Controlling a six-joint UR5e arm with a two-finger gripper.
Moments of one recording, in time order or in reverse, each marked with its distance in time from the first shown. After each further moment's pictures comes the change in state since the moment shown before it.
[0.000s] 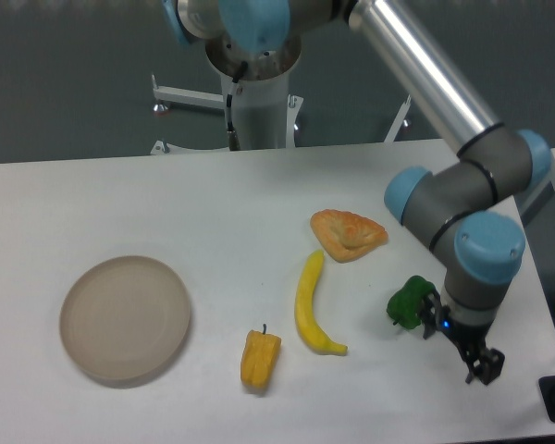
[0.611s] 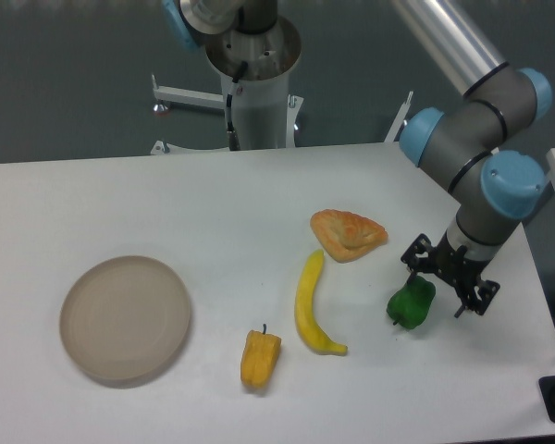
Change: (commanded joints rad) arm 0.095 0.109 -0.240 0.000 -0.097 -0.181
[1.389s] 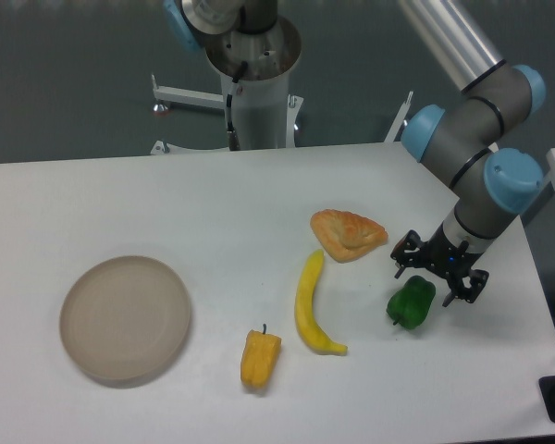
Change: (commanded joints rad) arm -0.014 -0.028 -0.015 0.029 -0.019 -0.055
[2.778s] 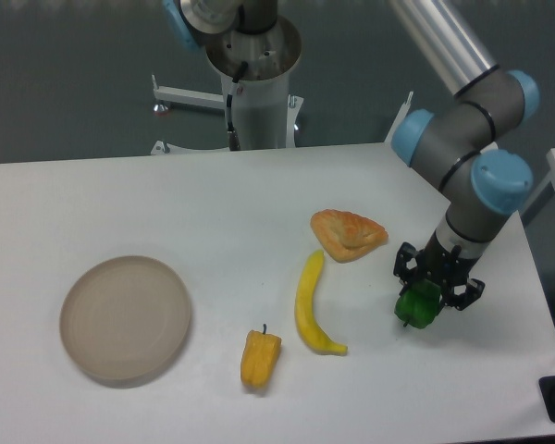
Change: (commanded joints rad) arm -0.066 0.100 0.015 0.046 0.086 0.006
